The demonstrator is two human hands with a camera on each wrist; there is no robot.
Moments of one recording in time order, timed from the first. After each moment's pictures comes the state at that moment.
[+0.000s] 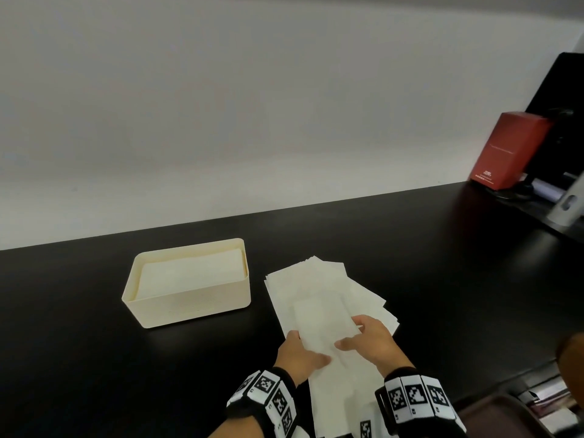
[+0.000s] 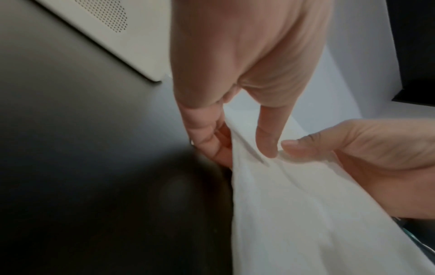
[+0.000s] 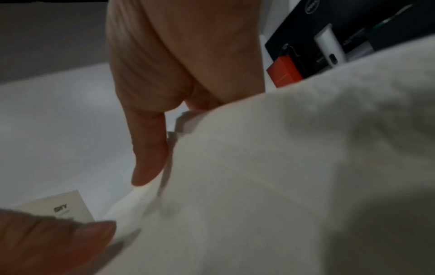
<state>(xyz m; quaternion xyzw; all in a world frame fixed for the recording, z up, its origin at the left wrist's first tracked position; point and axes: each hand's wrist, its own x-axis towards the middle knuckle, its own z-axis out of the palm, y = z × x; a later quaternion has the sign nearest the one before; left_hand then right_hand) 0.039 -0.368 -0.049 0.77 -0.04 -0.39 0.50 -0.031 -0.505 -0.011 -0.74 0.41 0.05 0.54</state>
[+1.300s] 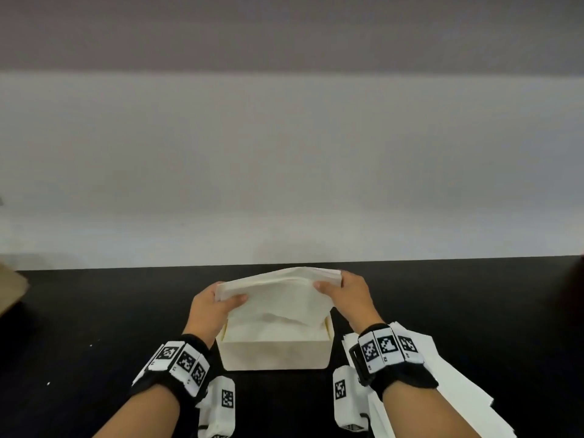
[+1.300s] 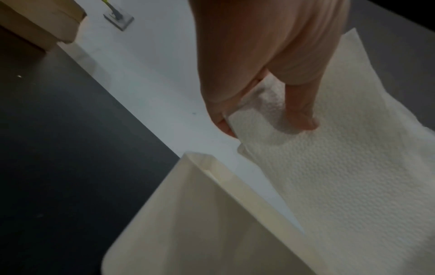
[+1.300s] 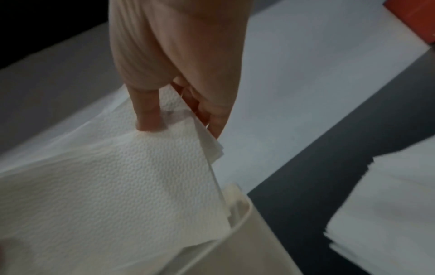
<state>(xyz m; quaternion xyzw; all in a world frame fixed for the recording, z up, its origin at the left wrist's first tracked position) 0.207 -0.167 0.076 0.72 -0.01 -0.02 0.69 0.152 -0.395 0.104 -0.78 0.16 -0.10 0.60</state>
